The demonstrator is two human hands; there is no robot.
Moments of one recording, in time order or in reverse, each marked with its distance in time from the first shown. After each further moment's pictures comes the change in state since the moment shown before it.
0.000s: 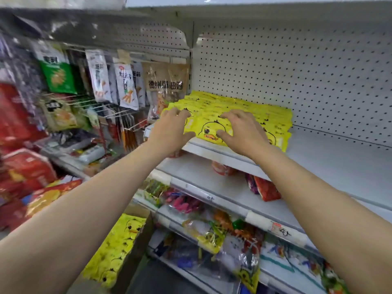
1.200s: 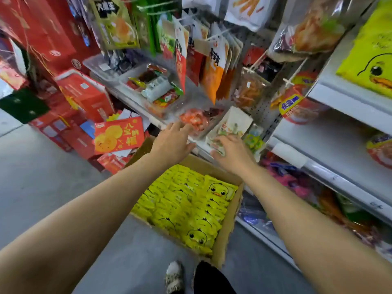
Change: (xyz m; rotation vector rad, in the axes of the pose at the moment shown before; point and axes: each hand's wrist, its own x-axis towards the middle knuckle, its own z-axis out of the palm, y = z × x) left_hand -0.104 -0.460 0.129 -0.051 -0.398 -0.230; right_hand 0.084 -0.340 0.381 0.215 -0.607 0.029
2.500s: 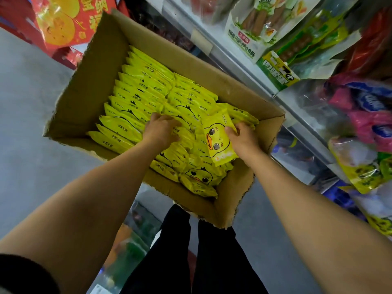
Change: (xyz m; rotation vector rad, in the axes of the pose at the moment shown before) left_hand -0.047 -0.106 0.311 -0.018 -0.714 -0.345; right_hand 0.010 0.129 0.281 0.600 -0.347 0.578
